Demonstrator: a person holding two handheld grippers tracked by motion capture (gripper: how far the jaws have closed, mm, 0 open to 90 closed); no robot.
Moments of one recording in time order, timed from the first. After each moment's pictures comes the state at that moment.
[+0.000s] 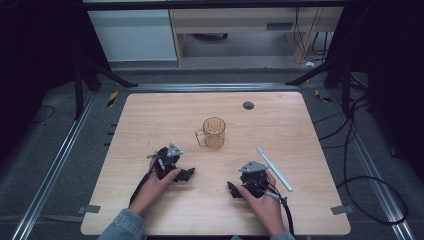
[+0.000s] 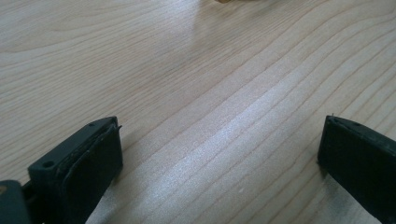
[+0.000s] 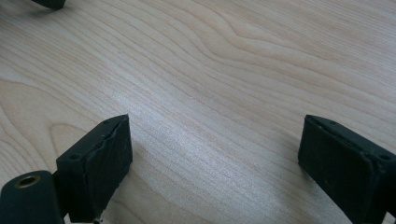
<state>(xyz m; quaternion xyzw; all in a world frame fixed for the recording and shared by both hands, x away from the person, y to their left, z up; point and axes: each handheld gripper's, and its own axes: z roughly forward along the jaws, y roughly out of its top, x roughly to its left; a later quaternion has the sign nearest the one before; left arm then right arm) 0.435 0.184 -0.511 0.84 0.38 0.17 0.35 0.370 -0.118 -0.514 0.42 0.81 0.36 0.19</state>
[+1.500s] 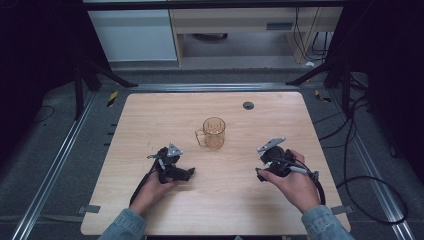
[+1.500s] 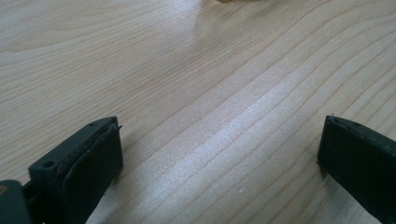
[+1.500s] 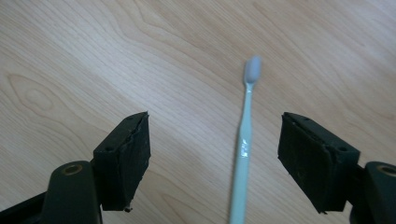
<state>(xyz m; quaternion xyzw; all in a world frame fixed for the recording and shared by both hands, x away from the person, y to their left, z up) 0.435 0.183 -0.511 0.84 0.38 0.17 0.35 0.381 -0.168 -0.408 0.41 0.87 0.20 0.21</state>
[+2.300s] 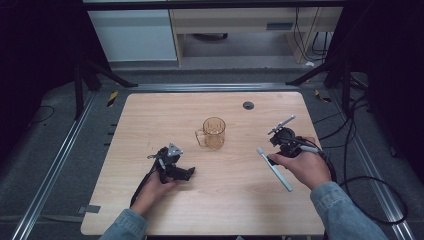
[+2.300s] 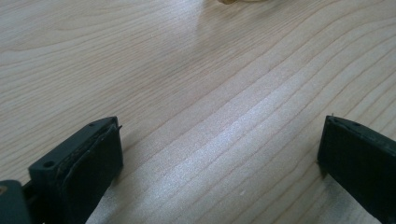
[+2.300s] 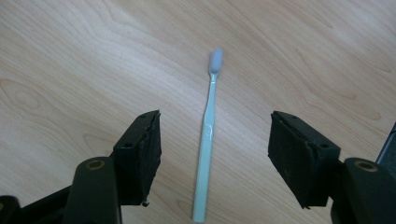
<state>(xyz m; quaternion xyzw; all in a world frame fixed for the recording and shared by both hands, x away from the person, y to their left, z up) 0.435 0.182 -0.511 0.84 0.38 0.17 0.35 0.410 -0.187 -0.368 0.44 0.87 0.15 0.17</state>
